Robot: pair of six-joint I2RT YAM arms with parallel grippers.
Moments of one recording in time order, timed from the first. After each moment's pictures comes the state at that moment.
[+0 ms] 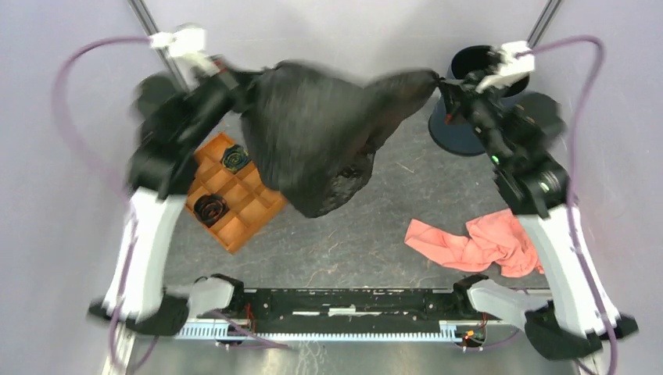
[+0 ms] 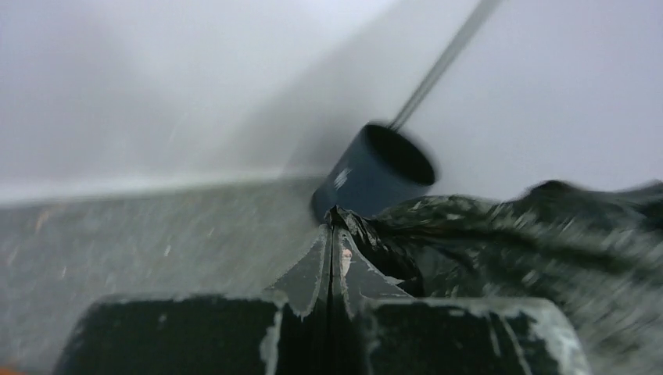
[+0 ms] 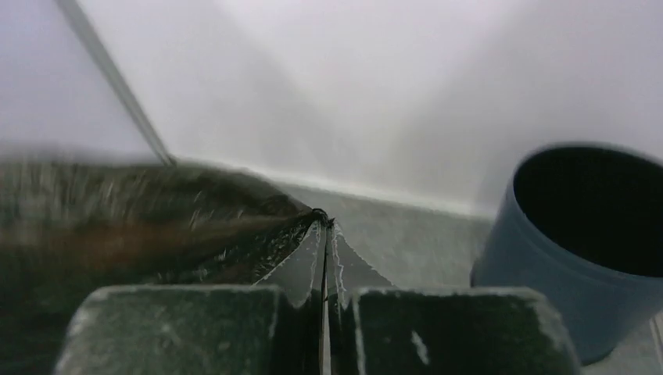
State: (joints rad) left arm -0.32 1.05 1.69 -0.46 0.21 -0.50; right arm 0.43 1.03 1.58 -0.41 0.01 0.12
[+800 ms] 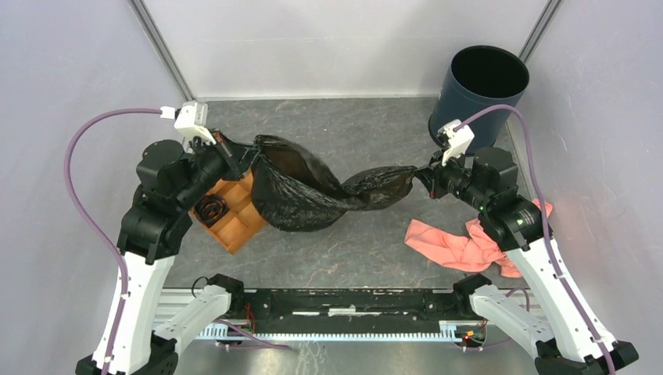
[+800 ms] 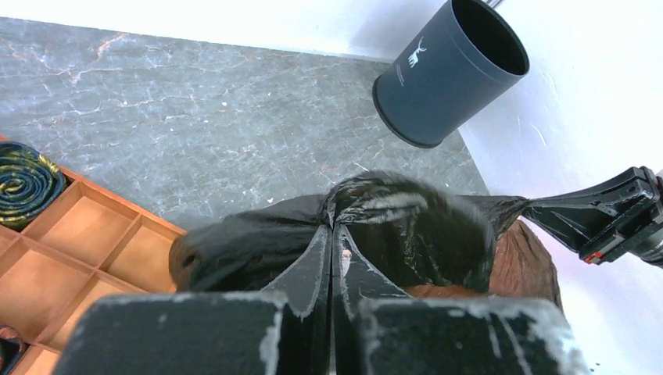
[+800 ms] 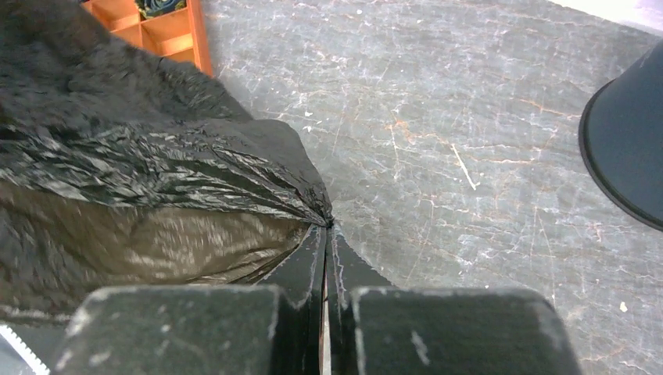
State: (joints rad) left arm -0.32 0.86 1.37 -0.70 0.14 -0.45; right arm 0.40 0.83 1.06 -0.57 -0.21 0.05
